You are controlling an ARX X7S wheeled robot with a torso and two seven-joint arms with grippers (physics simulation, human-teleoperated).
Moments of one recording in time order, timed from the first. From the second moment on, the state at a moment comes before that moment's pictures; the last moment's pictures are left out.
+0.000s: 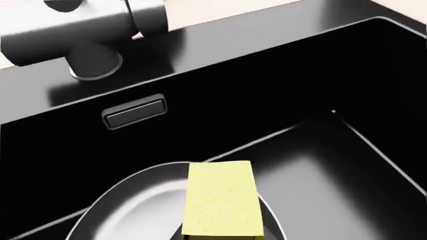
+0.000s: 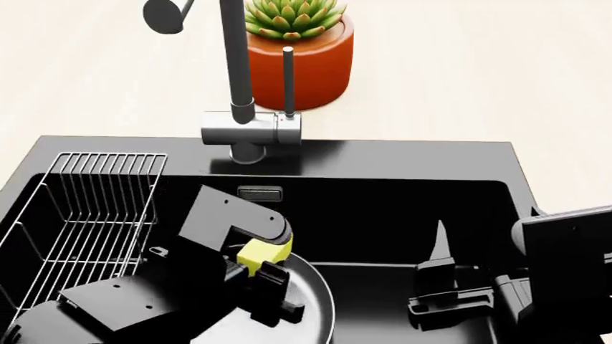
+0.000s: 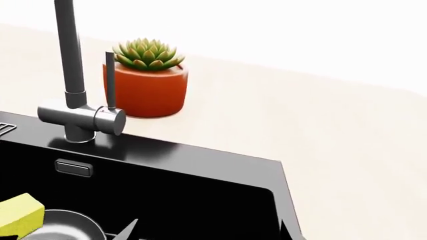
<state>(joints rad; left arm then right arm) -0.81 -0.05 0.48 -0.19 -0.49 -1.00 -0.16 0.46 0.91 -0.34 -0.44 1.00 0.56 0.47</state>
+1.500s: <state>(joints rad) -0.84 -0.25 0.60 -0.10 -0.80 -0.80 -0.40 0.51 0.80 -0.39 -0.36 0.94 0.52 0.43</state>
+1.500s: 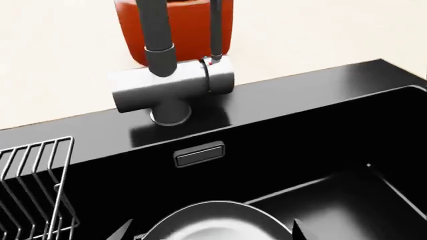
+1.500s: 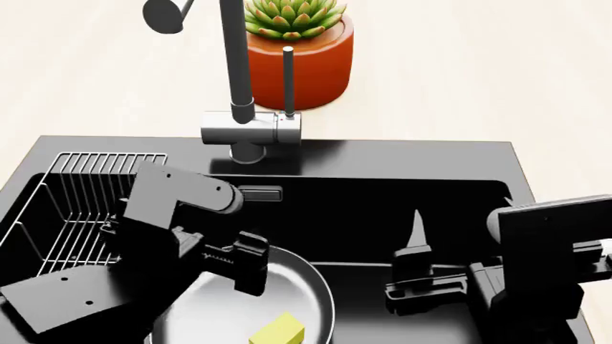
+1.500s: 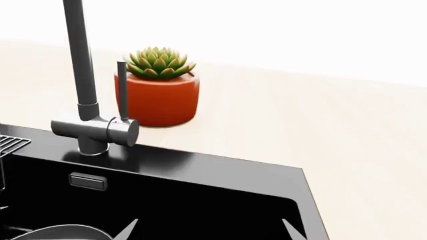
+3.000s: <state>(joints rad) -0.67 -0.54 0.29 0.26 -0.95 -0.75 -0.58 1.33 0.03 -0.81 1.17 0.76 0.05 -0.09</state>
